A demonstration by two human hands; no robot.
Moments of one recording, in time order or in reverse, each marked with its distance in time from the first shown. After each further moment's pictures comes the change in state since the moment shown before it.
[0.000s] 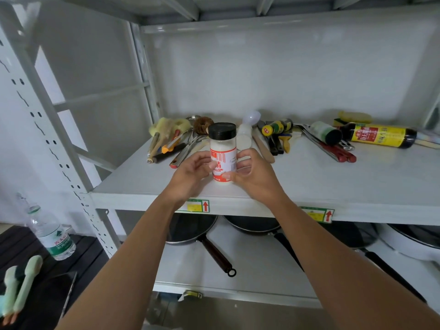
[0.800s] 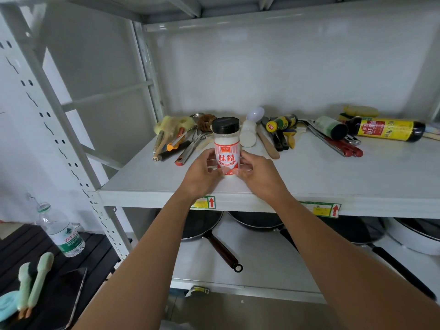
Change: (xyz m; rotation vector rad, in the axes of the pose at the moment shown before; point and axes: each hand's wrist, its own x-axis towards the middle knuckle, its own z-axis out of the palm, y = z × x) left_hand 0.005 0.006 0.021 0.431 0.086 0.002; right_hand 0.001 0.003 0.010 -0.139 -0.027 -0.040
